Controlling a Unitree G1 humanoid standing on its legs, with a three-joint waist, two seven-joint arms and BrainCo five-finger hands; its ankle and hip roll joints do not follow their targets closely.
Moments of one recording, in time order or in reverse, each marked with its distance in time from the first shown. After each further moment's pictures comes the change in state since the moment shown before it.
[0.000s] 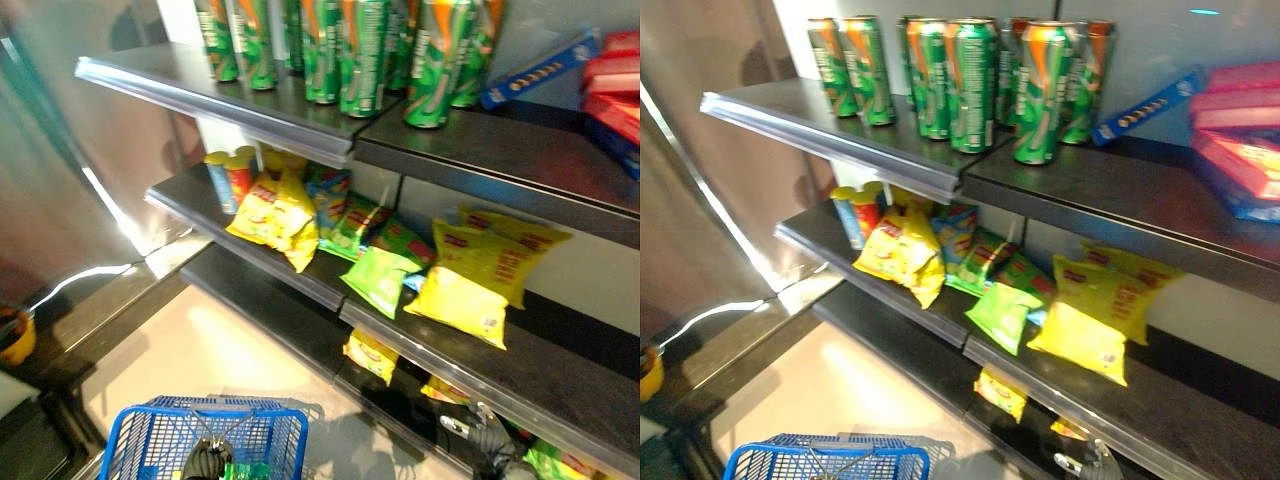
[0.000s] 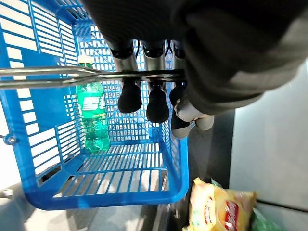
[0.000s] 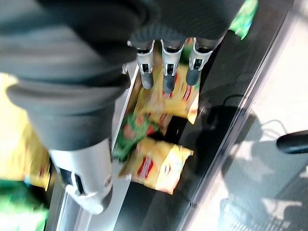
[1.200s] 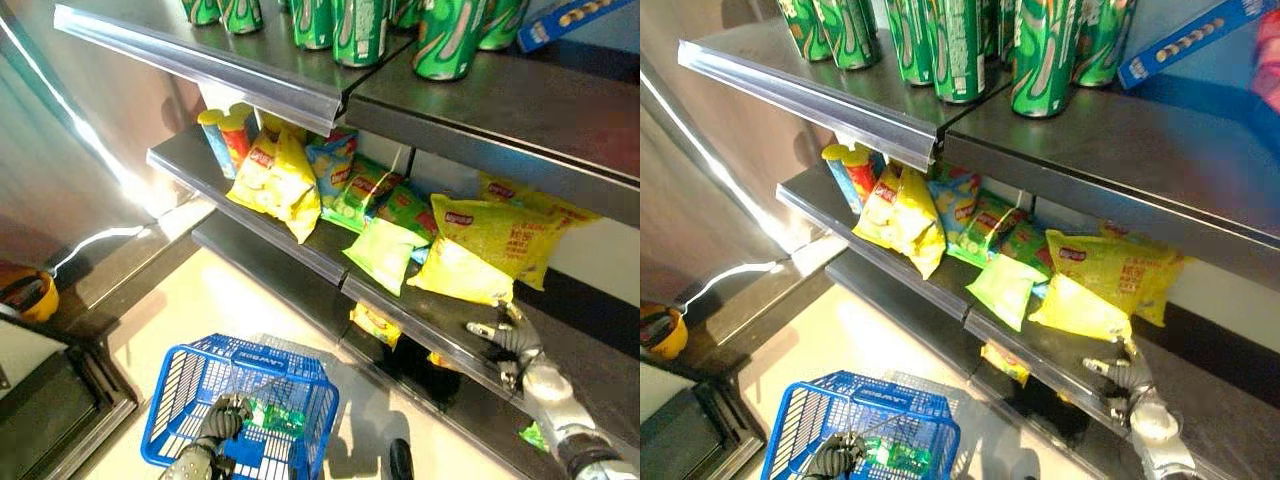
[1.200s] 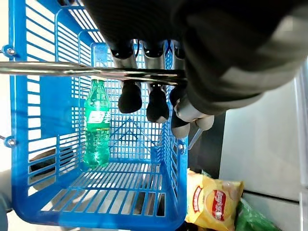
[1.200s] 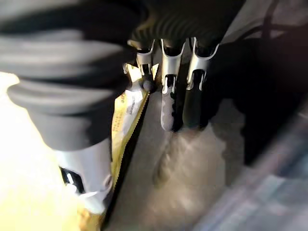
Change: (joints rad) left arm -0.077 0.054 -0.073 -0.144 -0.082 -0.010 -0.026; right arm -0.380 -0.239 0.001 0.026 0.004 0.000 -0.096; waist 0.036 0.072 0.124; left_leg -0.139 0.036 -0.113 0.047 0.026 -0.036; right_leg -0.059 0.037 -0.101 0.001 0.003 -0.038
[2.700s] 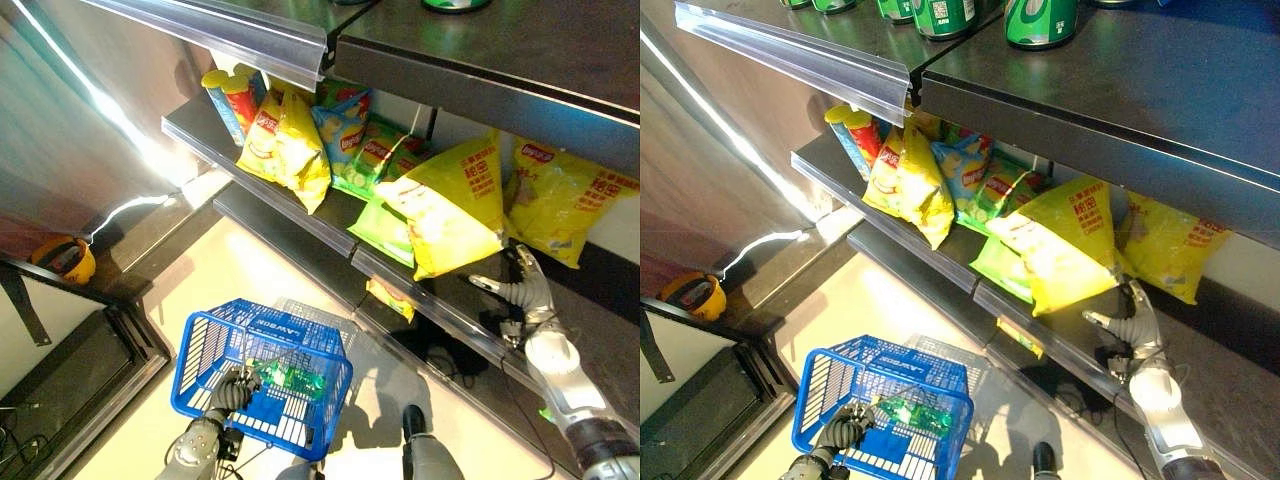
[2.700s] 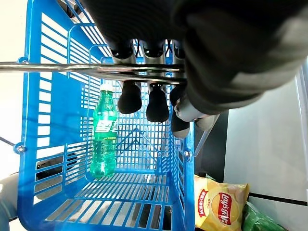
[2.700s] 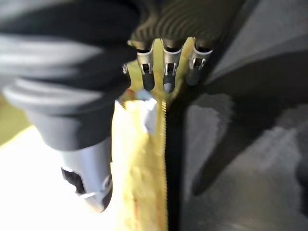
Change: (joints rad) left arm -0.052 0.012 -0.034 -0.023 0.021 -0.023 0.002; right arm 0.099 -0.023 -0.094 -0.410 -0.193 -0.064 -0.113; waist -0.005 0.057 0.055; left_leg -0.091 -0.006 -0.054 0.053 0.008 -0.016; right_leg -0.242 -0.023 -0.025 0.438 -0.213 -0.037
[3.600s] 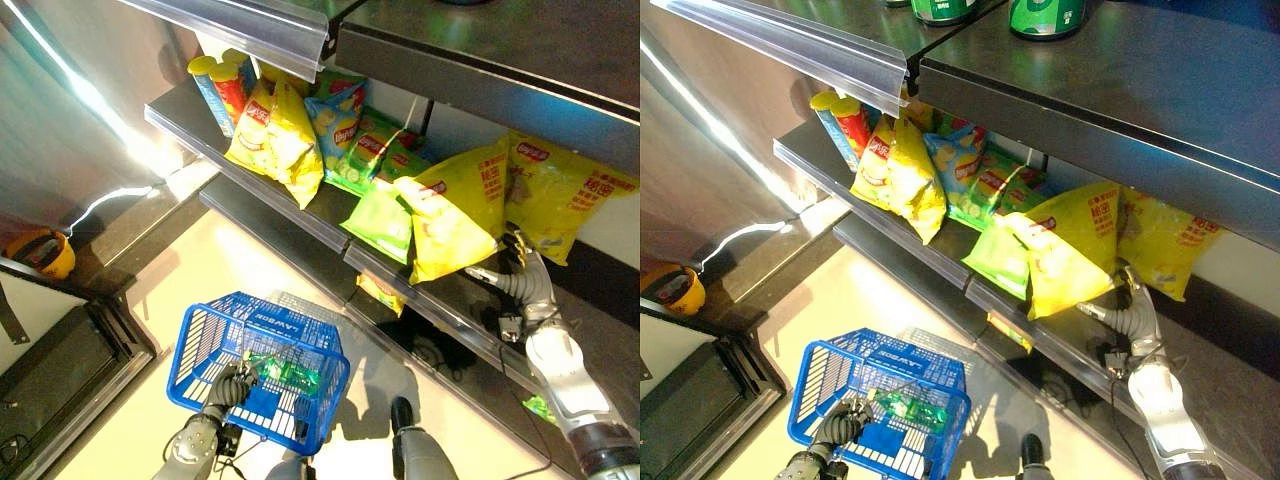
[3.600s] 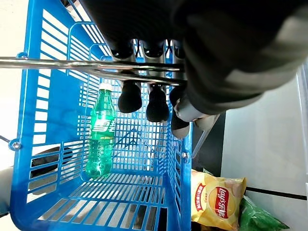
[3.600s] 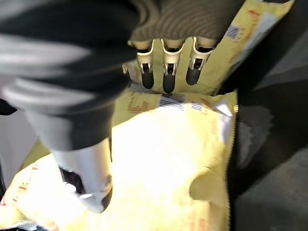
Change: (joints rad) left arm 0.000 0.005 0.028 -0.023 0.001 -0.007 0.005; right arm -0.067 0.001 0.012 -0.030 -0.034 -0.027 0.002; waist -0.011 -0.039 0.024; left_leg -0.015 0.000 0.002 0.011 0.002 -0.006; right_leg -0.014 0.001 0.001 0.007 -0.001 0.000
